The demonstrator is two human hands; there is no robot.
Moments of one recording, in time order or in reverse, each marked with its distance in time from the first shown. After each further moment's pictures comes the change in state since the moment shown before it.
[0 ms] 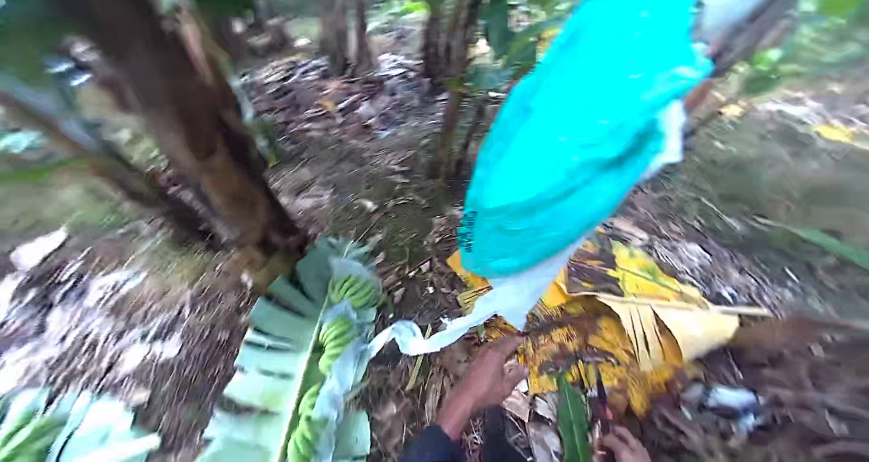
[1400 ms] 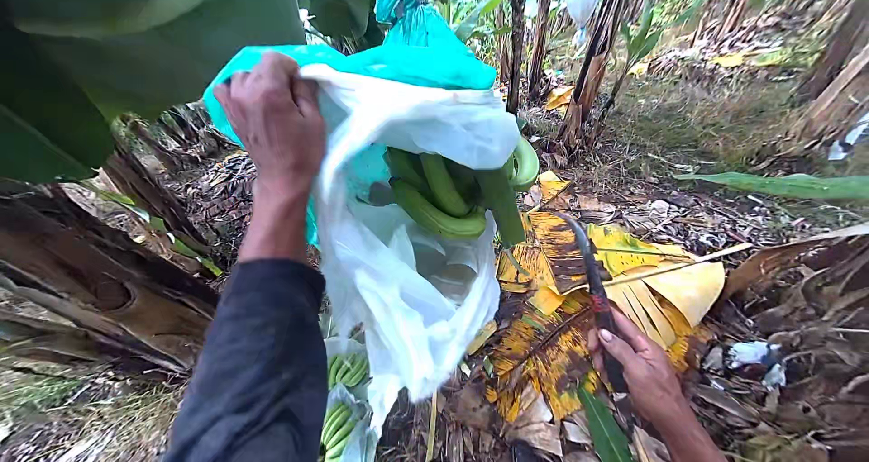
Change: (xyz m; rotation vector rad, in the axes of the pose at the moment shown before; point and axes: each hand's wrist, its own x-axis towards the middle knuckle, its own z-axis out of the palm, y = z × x) left_hand 0.207 0.312 -0.337 1.031 1.082 0.415; right_hand -0.004 -0.230 -0.063 0.378 -0.071 -0.849
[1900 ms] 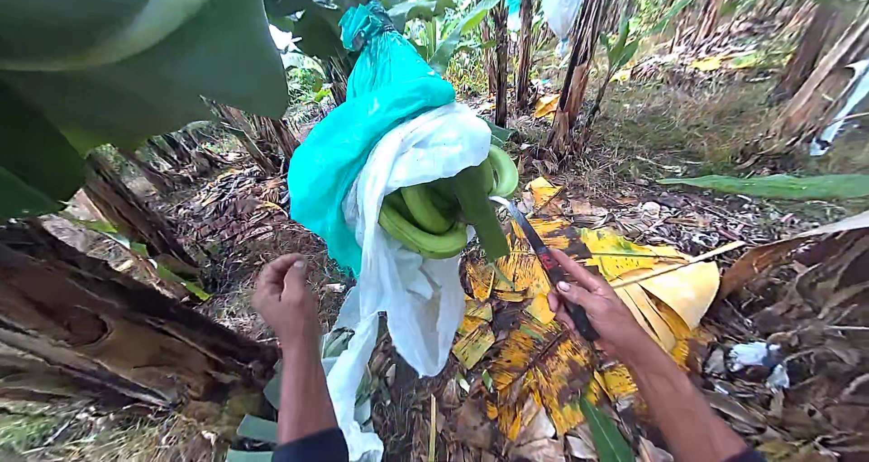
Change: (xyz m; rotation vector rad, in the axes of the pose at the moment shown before) left_hand -0.215 -0.044 0.067 -0.828 0.079 -0.508; right_hand 0.105 -0.037 0.003 0.225 -0.348 0.045
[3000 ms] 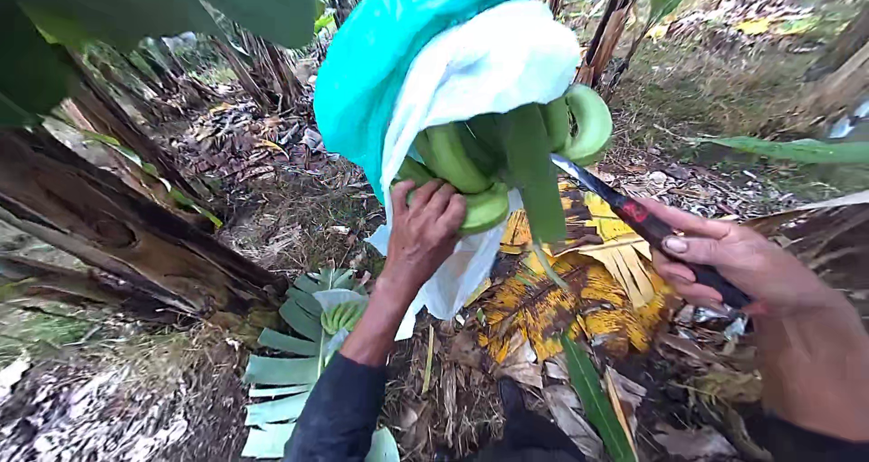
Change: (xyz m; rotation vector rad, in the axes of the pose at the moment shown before) left_hand -0.082 0.099 0.033 0.588 -0.477 0.845; right_hand -0.089 -0.116 0.030 -0.246 -0.163 0.247
